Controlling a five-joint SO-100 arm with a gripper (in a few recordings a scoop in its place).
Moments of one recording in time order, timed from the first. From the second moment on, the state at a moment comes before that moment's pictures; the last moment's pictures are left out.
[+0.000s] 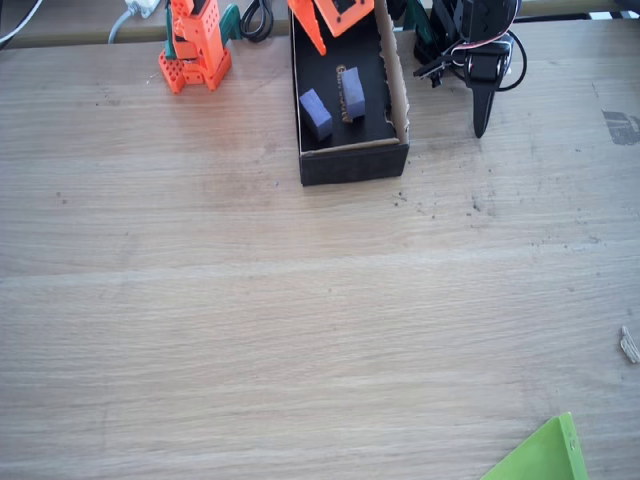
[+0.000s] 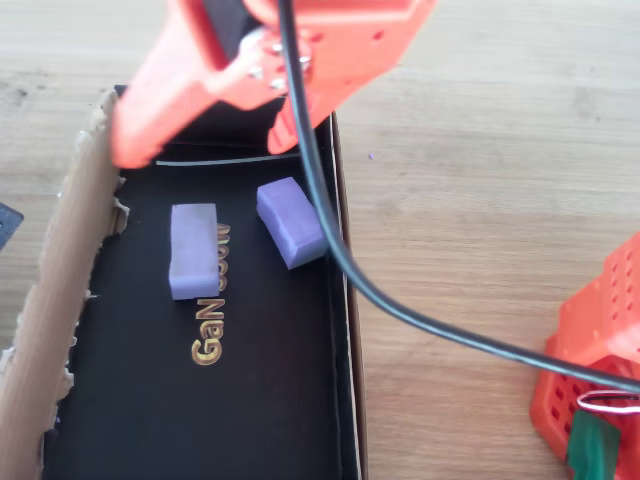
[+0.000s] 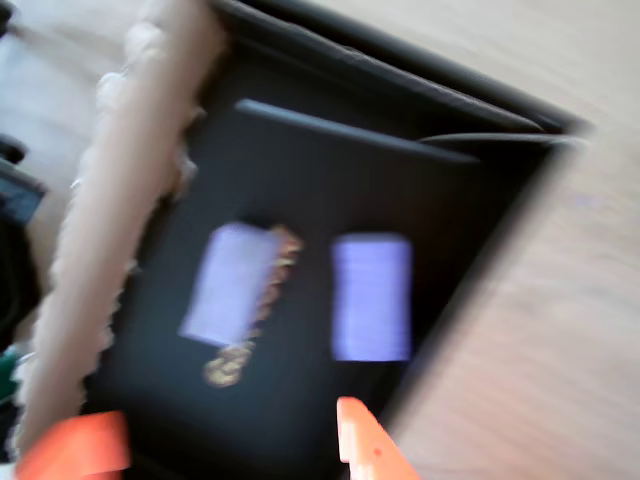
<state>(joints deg) 22.2 103.6 88.3 92.8 50.9</state>
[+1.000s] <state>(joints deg) 80.1 170.8 162.9 59.3 22.1</state>
